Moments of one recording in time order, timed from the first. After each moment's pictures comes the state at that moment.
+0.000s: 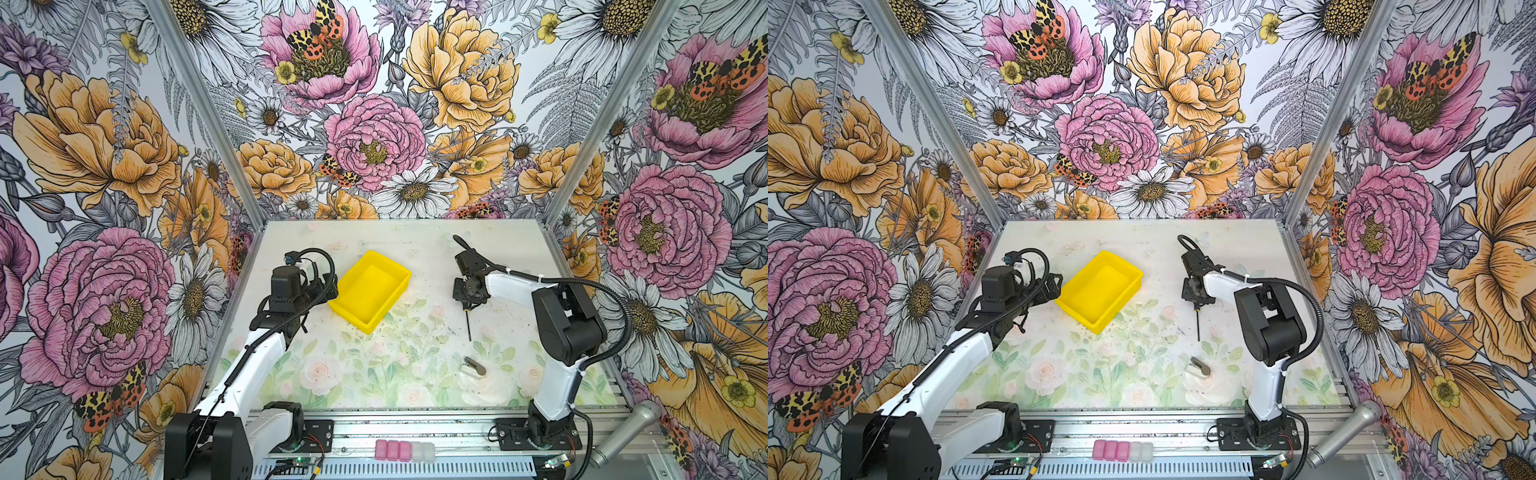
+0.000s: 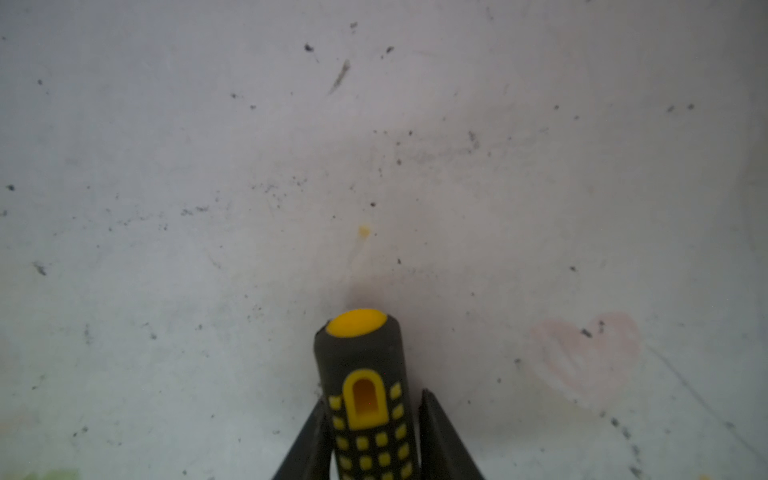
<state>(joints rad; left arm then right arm) -0.08 1.08 0.68 -0.16 0.12 -0.38 0.34 1.89 1.17 -0.48 0.12 0.51</state>
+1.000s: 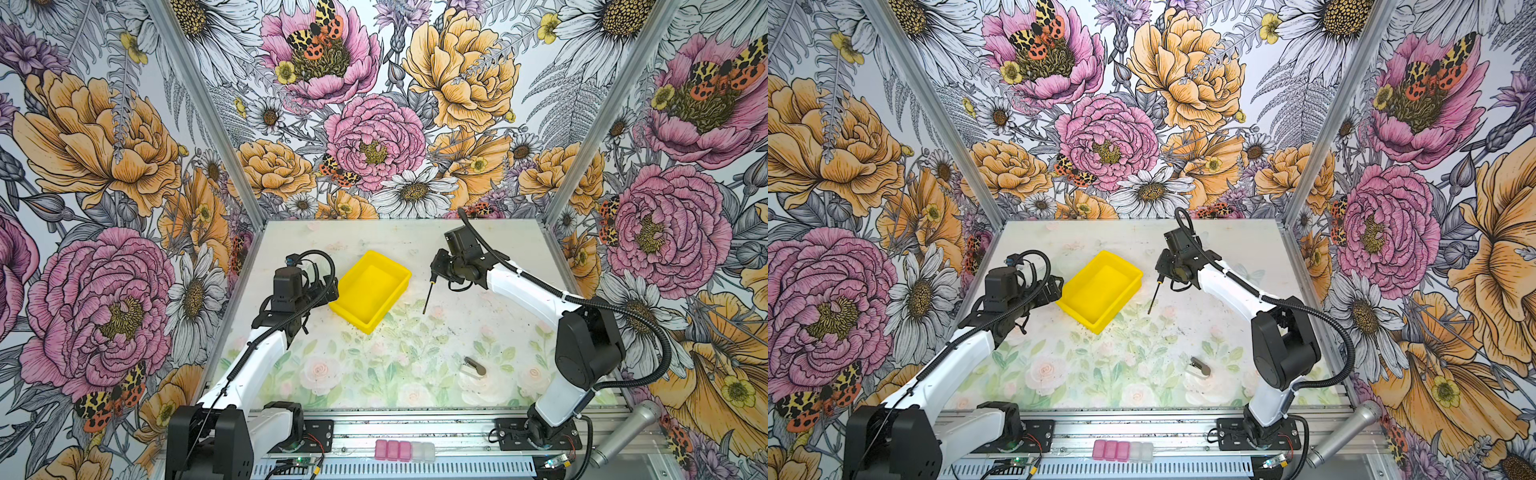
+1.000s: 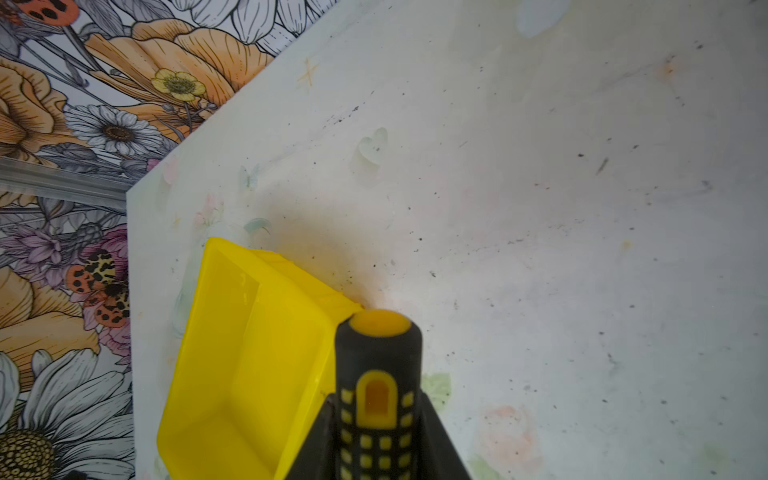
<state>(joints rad) -0.08 1.11 0.67 -0.17 0.11 -0.40 0.50 1.73 1.38 -0.48 -0.05 0.87</state>
